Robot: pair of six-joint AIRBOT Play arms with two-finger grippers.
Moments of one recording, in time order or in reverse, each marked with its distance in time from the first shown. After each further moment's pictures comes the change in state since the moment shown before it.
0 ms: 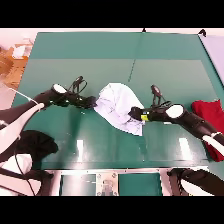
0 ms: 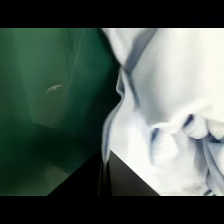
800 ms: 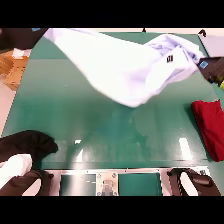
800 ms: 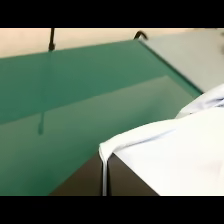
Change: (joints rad) left arm 0.169 0.754 0.353 0.228 -0.189 -0.100; right arm -0.510 0.522 0.304 -0.036 0.309 -0.028
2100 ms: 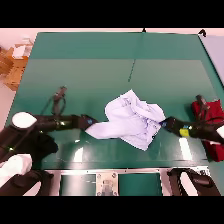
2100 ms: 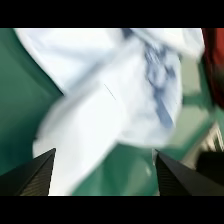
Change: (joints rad) left arm -0.159 0.023 -0.863 -0.307 0.146 0.085; right arm 0.004 0.027 -0.525 -0.211 0.245 0.101
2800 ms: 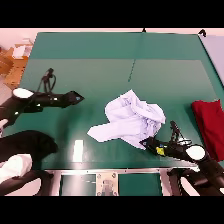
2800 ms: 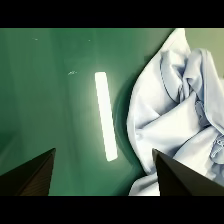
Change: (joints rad) left arm 0.170 -0.440 0.270 -0.005 0.010 0.127; right arm 0.367 -0.021 -0.372 0.244 -0.435 0.153
